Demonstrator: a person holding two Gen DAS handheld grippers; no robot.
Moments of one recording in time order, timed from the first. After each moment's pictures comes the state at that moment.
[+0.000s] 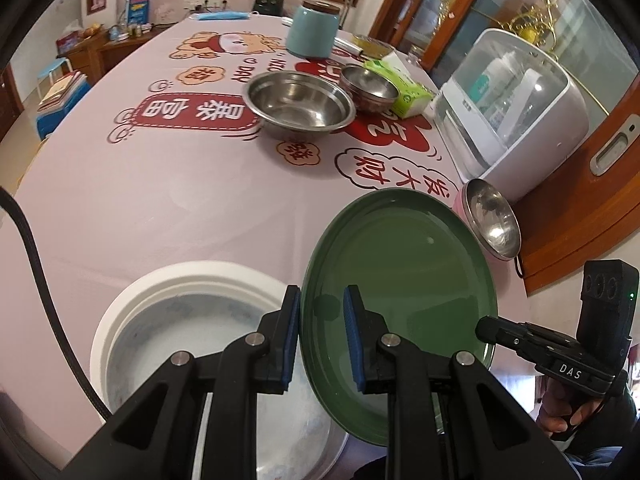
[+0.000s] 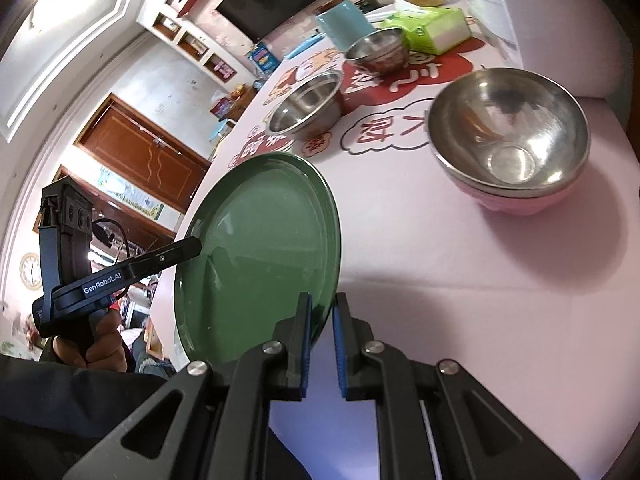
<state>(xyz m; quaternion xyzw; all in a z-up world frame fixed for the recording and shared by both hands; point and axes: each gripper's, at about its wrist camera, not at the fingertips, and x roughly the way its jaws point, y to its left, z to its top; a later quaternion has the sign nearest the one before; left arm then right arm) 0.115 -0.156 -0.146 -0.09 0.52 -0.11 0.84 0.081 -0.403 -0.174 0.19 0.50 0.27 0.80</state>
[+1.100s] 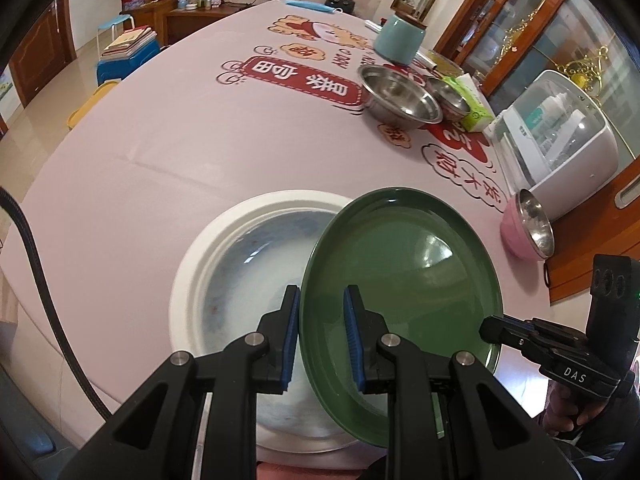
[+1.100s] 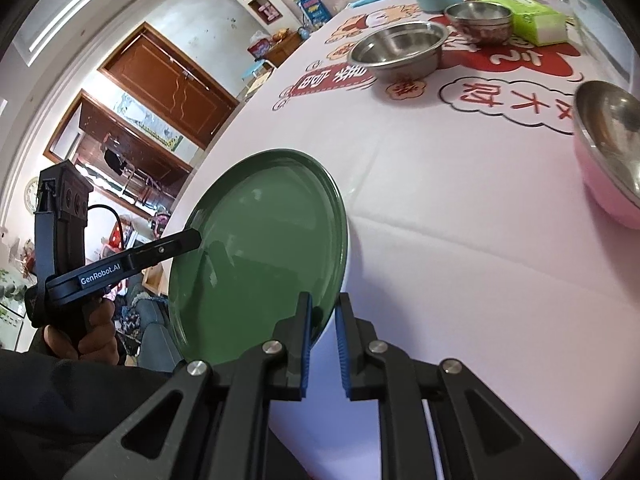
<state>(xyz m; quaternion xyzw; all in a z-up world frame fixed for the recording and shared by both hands) 0.050 -0.064 -0.161 -0.14 0.53 -0.02 0.83 0.063 -0.309 -0.178 0.10 0.54 0.33 0.76</state>
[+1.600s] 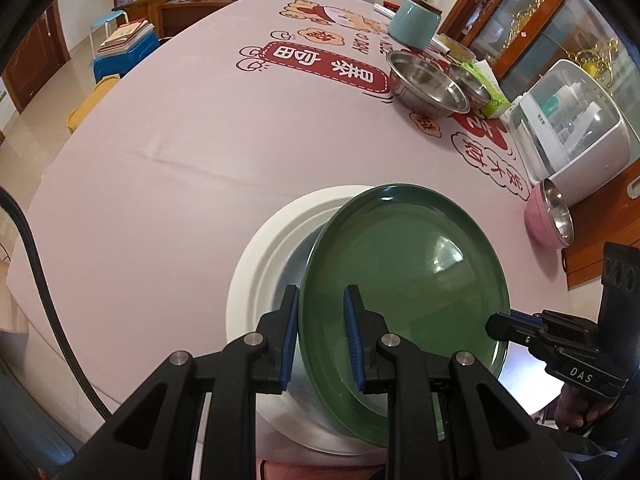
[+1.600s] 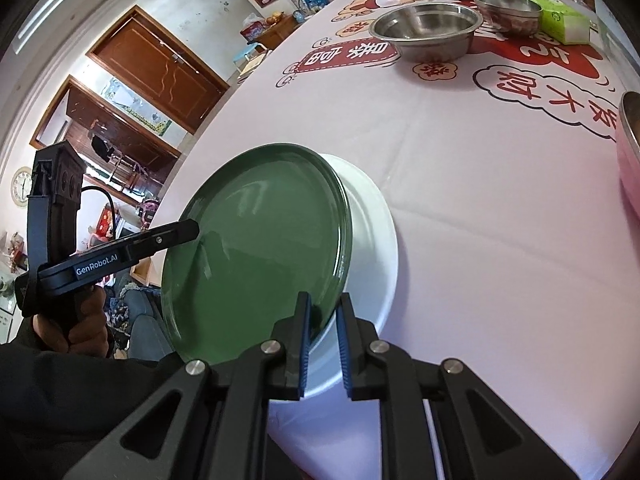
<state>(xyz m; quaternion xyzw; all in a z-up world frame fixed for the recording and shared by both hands) 0.063 -0.025 -0.179 -0.12 0.56 -0.03 0.82 0.058 -0.262 -0.187 0.08 0.57 0.31 0.76</state>
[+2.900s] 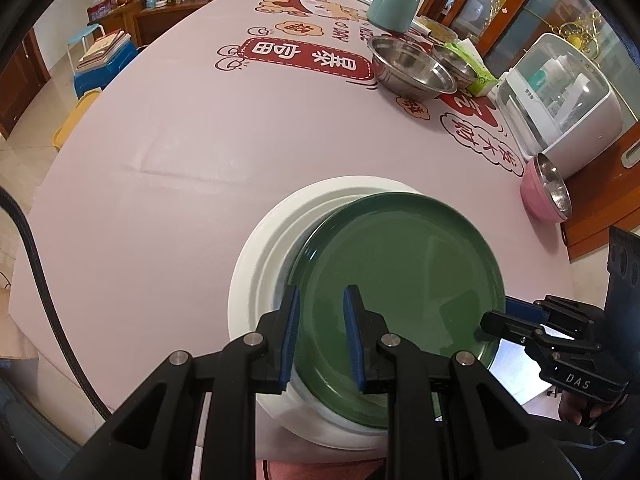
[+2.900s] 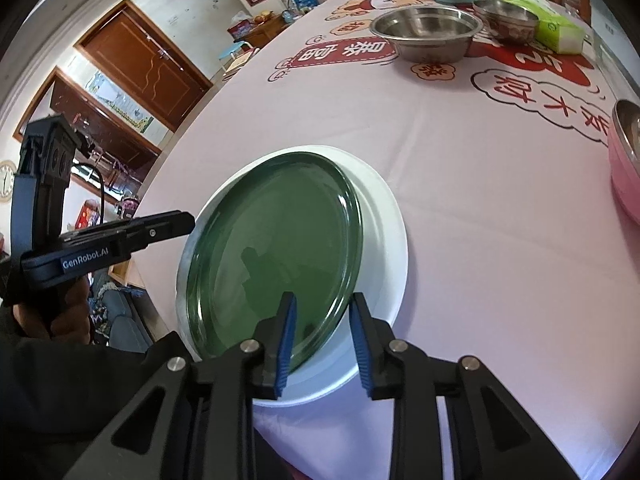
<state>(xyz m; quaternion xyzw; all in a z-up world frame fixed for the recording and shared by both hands) 0.065 -0.029 -0.179 -0.09 0.57 -0.06 0.82 0.039 -0.249 -0.178 0.04 0.56 0.29 0.78</state>
